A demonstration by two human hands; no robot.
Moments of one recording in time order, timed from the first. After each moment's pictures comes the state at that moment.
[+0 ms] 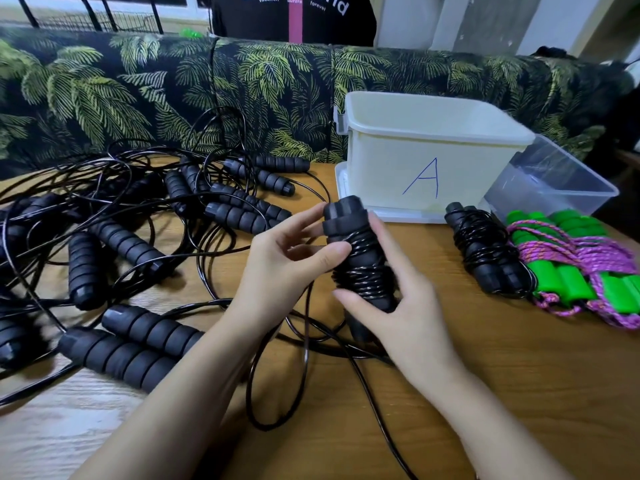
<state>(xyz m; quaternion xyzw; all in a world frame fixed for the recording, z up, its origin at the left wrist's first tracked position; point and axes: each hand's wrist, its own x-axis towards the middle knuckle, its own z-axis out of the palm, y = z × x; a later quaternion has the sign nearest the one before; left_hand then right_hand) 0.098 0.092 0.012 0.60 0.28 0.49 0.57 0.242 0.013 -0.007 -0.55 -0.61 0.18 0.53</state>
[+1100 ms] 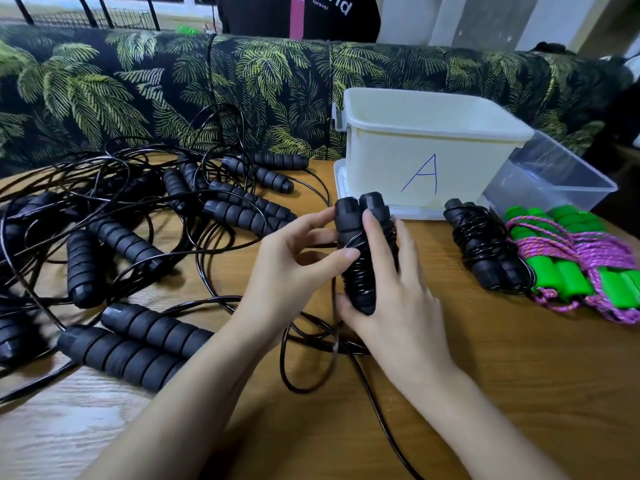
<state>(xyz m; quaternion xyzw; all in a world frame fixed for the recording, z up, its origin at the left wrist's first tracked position) 0.103 0.082 0.013 0.62 0.30 0.47 0.56 0.231 0.012 -0.012 -0.70 -0.63 -0.11 0.32</state>
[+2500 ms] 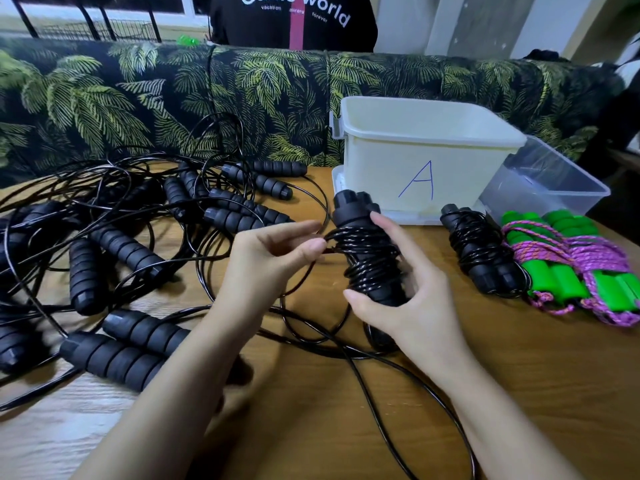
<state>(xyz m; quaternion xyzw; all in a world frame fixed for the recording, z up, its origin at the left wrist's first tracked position) 0.085 0.099 0.018 0.63 0.36 0.46 0.52 0.246 0.009 0.009 -0.53 -0.58 0.24 0.57</state>
